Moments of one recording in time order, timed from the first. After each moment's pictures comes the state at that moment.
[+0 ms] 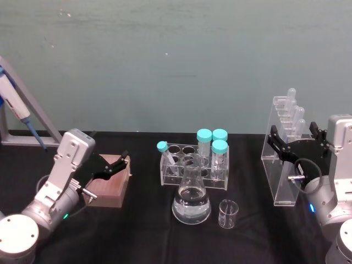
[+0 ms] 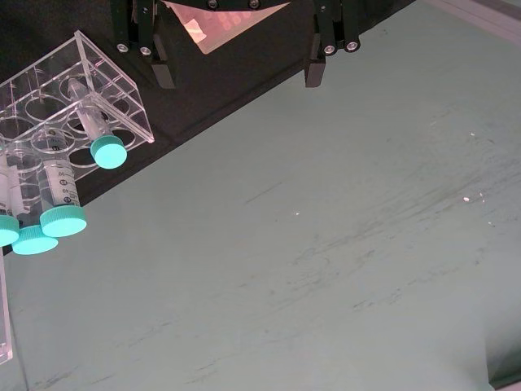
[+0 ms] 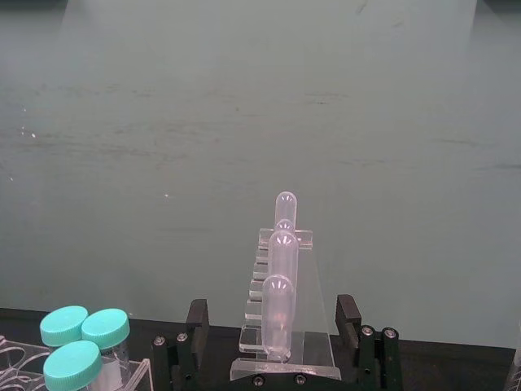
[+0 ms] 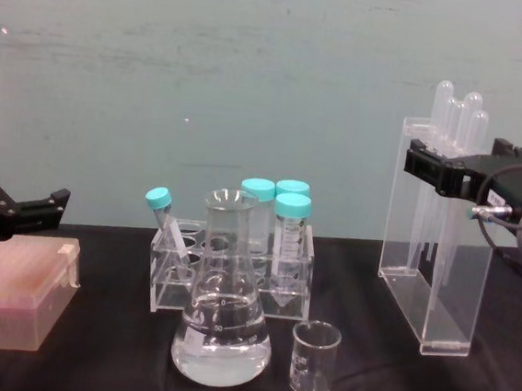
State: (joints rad) left arm -0.20 0.60 0.45 -1.41 -0.25 -0.12 0.03; right arm 0.19 -0.02 -0.10 -1.41 -0.04 -0.05 0.03
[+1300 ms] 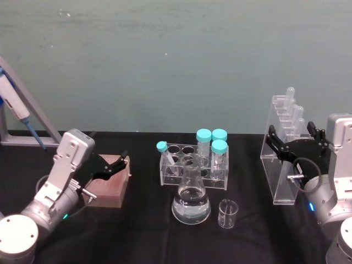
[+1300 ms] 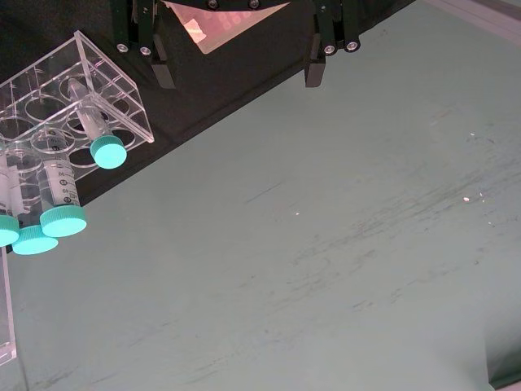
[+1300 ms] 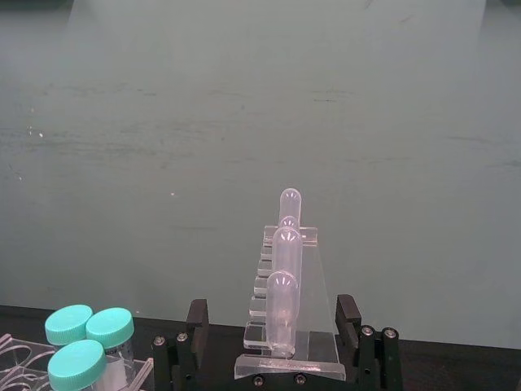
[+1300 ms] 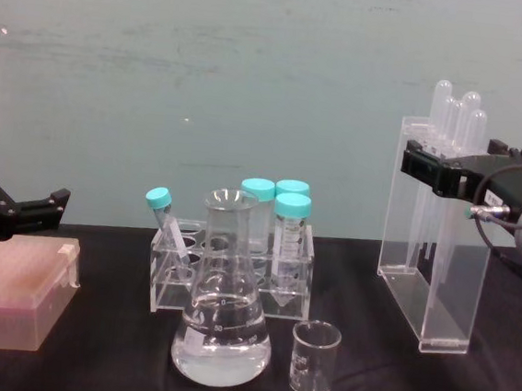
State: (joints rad) left arm -0.20 0.60 0.45 -1.41 -0.25 -0.12 0.03; right arm 0.21 -0.01 -0.10 -1.39 -0.02 -0.05 0.05
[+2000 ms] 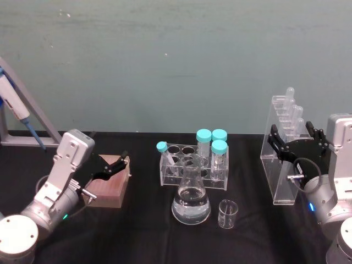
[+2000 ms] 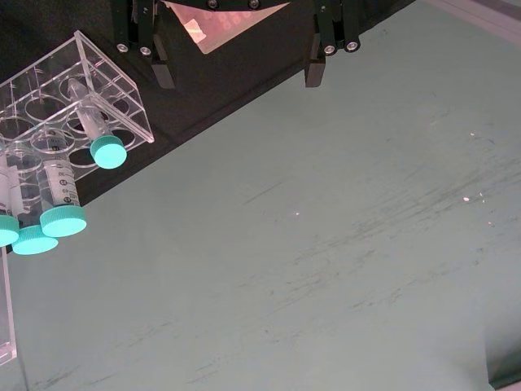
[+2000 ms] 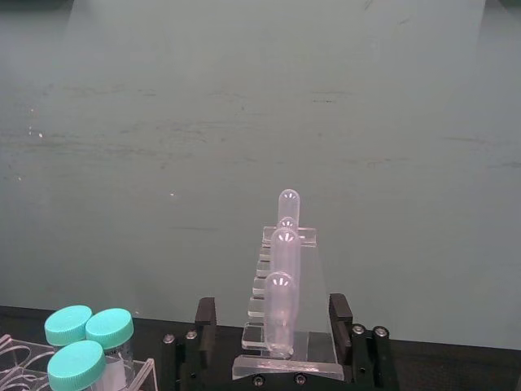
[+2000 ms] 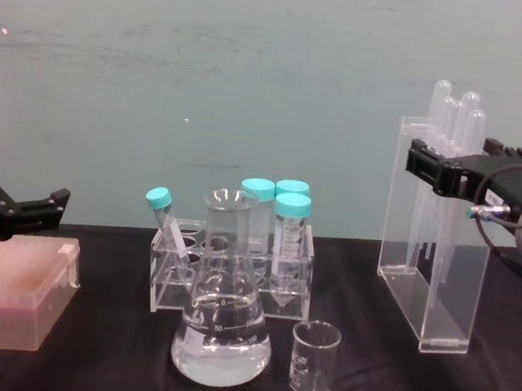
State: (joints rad) left arm -0.20 0.60 0.45 -1.41 -0.25 -0.12 0.03; right arm 0.21 -0.01 -0.10 -1.39 -0.02 -0.05 0.05
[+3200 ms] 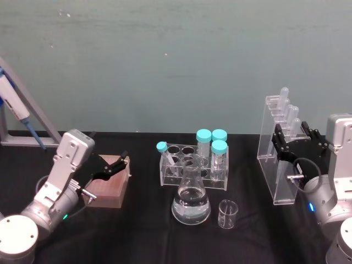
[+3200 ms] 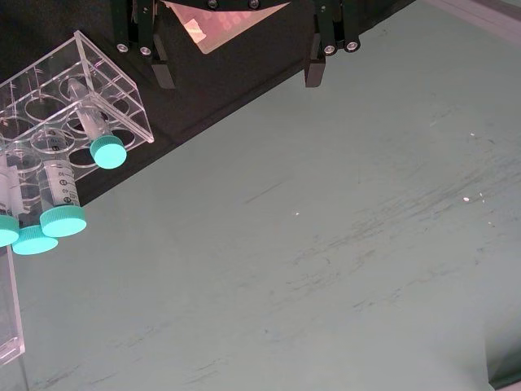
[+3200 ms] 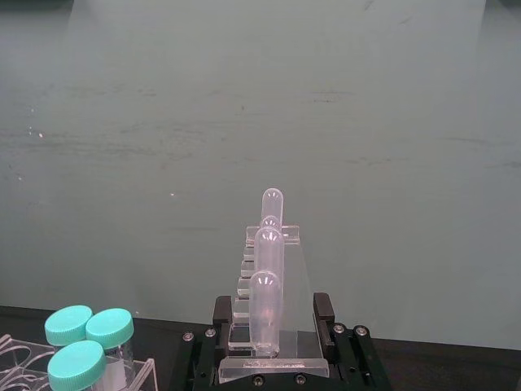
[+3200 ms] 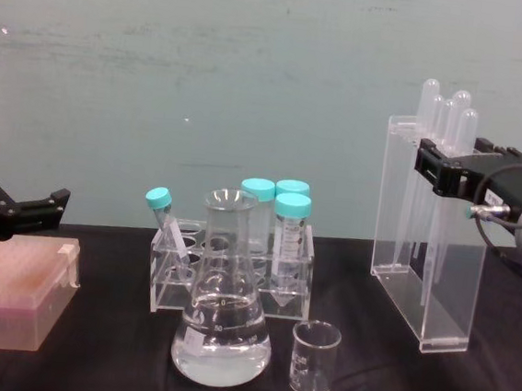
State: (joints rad) left arm -0.20 0.60 0.45 -1.41 -0.25 -0.12 0.03; right arm 0.21 -0.01 -0.10 -1.39 -0.02 -0.05 0.05
